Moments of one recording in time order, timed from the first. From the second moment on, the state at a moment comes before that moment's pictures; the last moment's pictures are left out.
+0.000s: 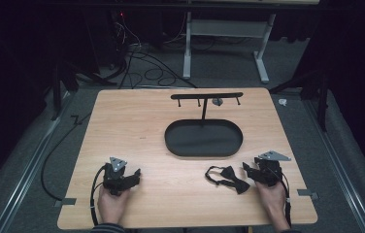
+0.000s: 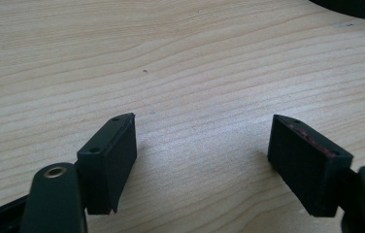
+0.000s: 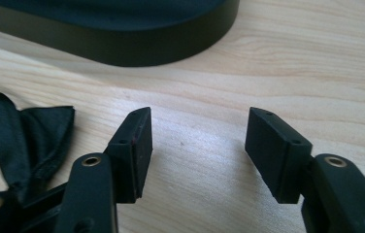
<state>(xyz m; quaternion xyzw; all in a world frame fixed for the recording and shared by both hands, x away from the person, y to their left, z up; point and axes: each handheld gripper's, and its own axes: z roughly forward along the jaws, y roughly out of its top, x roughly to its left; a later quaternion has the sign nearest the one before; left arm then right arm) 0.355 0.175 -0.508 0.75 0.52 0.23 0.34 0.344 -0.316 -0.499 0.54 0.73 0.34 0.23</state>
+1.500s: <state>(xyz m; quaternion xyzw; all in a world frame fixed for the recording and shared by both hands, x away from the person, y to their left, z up) 0.355 0.175 -0.508 0.75 0.52 0.23 0.34 0.345 -0.252 -0.470 0.46 0.78 0.40 0.15</state>
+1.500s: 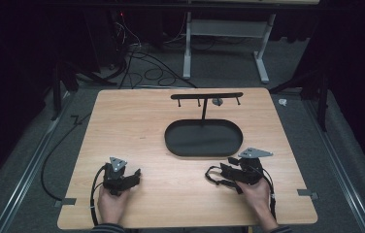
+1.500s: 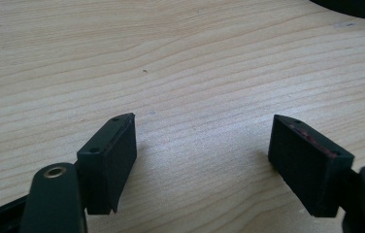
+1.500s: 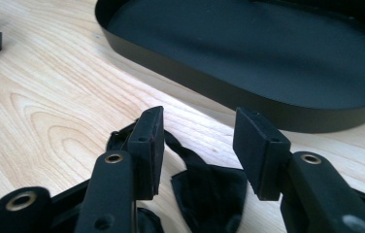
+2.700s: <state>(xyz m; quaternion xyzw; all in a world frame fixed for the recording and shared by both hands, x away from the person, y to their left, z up) 0.355 0.175 -0.508 0.75 0.52 0.23 0.34 0.364 -0.222 -0.494 0.43 0.82 0.35 0.12</state>
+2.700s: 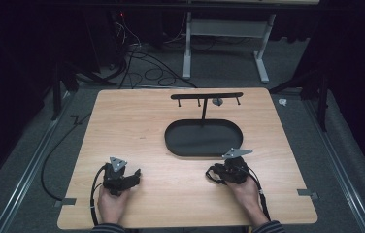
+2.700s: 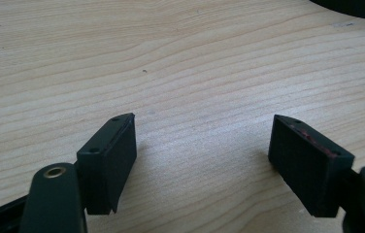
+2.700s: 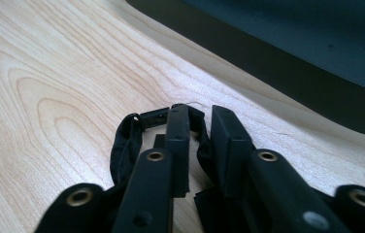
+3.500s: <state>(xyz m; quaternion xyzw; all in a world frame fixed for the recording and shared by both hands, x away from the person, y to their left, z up) 0.355 0.175 -0.508 0.75 0.52 0.22 0.34 0.355 -0.235 -0.479 0.43 0.81 0.38 0.14</state>
